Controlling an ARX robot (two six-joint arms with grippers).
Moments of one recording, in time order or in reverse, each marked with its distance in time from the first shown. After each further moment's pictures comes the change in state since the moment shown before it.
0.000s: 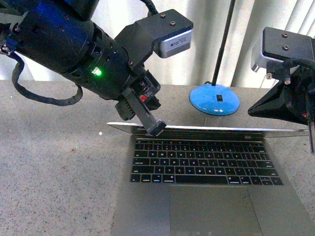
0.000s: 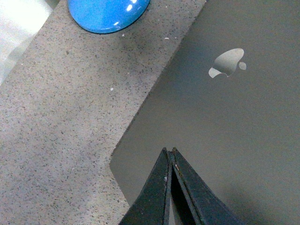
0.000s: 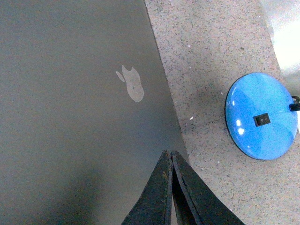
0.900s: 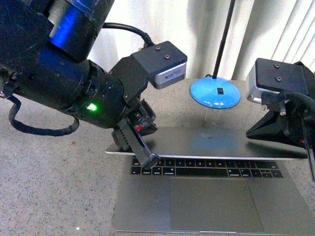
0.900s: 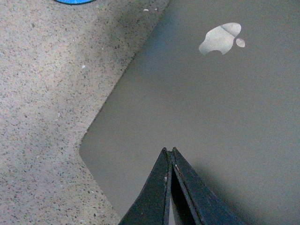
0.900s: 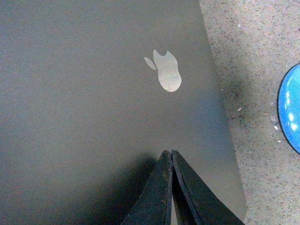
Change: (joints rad) left arm -0.012 0.027 -0.123 0.090 0.027 -0.019; right arm 0.017 0.037 -0.079 0.006 0.012 -0.037
